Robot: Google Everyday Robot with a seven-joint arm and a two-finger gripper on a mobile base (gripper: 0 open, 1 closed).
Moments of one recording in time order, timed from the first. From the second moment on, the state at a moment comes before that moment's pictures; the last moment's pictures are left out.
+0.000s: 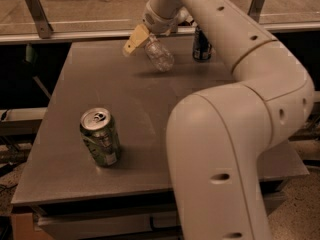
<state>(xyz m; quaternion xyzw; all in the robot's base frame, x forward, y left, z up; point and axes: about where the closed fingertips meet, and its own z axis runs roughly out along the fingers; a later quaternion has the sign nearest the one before) 0.787 0.032 0.885 -0.40 0.88 0.10 0.25</state>
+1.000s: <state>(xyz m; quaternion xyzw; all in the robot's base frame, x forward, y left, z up) 0.811 0.032 0.849 -0.36 0.91 0.02 0.19</state>
